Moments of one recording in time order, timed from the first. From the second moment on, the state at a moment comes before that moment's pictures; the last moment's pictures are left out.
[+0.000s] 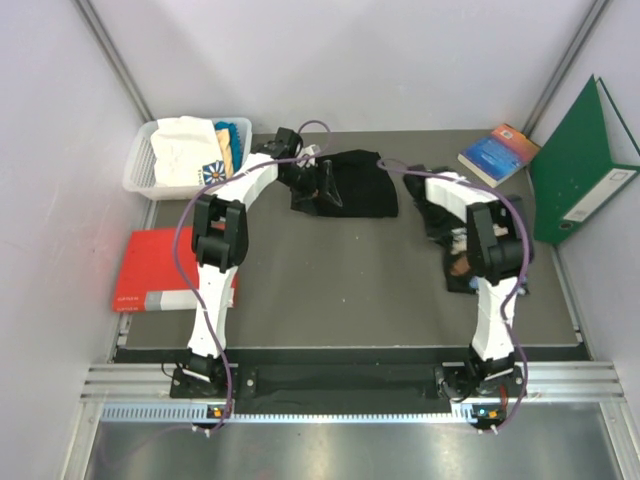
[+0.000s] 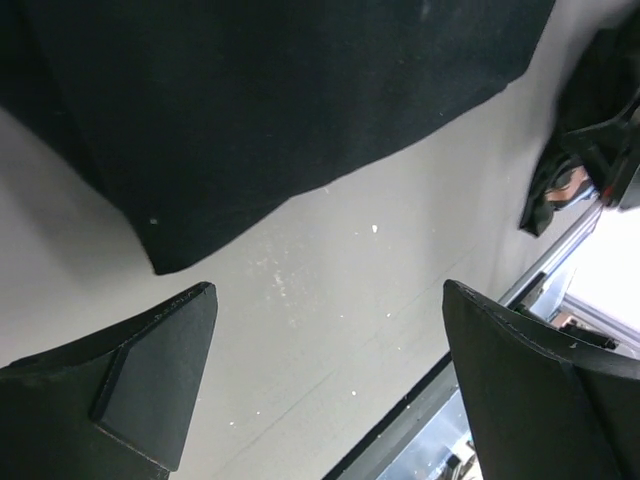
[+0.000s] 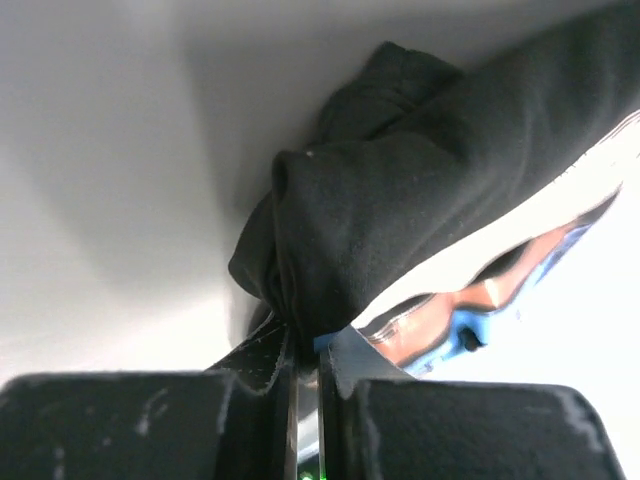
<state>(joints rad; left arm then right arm) -0.31 2.38 2.09 -0.86 0.65 -0.36 0.24 2.05 1.48 -1.06 0.53 0.23</state>
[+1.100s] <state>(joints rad) -0.25 2.38 2.09 -0.89 0.55 -0.31 0.05 2.30 2.09 -0.75 -0.33 0.28</state>
